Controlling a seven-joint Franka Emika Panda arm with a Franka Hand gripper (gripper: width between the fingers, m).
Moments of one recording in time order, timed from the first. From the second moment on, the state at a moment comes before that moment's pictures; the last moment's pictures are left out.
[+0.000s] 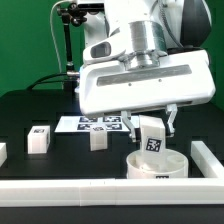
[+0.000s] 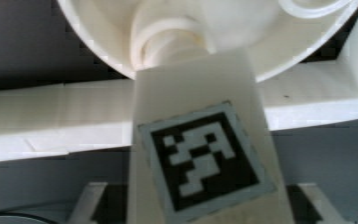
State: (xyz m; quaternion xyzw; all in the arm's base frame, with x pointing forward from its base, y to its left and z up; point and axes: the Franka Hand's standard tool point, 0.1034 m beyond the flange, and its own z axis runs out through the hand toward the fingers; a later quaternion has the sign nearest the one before) arm 0.638 0.032 0.080 -0.96 0.04 -0.28 0.05
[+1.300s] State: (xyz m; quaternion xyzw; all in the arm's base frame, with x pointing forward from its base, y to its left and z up) arm 0.635 0.024 0.078 -0.96 0.08 -0.27 0.06
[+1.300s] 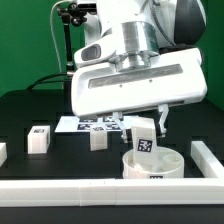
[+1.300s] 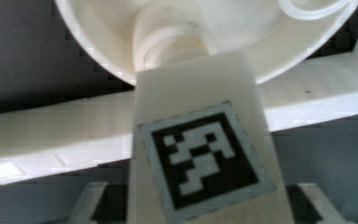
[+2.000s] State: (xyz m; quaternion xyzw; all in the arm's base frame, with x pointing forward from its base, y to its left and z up) arm 0.641 0.028 0.077 -0.95 0.08 -0.31 0.05
